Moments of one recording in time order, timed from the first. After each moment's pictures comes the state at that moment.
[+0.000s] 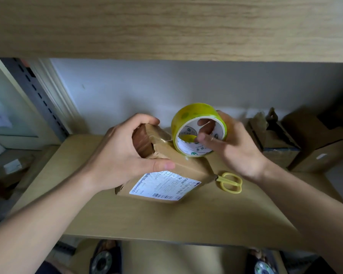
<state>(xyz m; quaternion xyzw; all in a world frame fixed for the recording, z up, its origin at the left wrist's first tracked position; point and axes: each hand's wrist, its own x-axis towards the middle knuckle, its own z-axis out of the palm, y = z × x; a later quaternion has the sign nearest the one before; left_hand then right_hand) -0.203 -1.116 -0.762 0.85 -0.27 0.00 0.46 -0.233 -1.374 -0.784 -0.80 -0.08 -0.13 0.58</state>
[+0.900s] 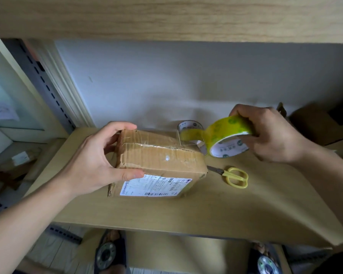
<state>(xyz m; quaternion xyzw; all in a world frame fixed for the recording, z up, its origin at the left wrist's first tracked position) -0.197 -1.053 -0.797 0.82 -0.30 0.00 0.49 -0.244 -1.418 -0.753 -0.94 -0.17 -0.12 0.26</state>
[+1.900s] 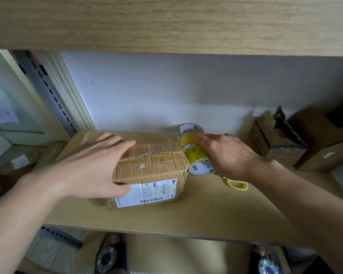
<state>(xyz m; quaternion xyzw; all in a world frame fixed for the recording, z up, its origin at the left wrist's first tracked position) -0.205 -1.052 -0.757 0.95 -0.28 -0.12 -0.08 -0.226 -1.362 -0.798 -0.98 -0.19 -0.07 0.04</state>
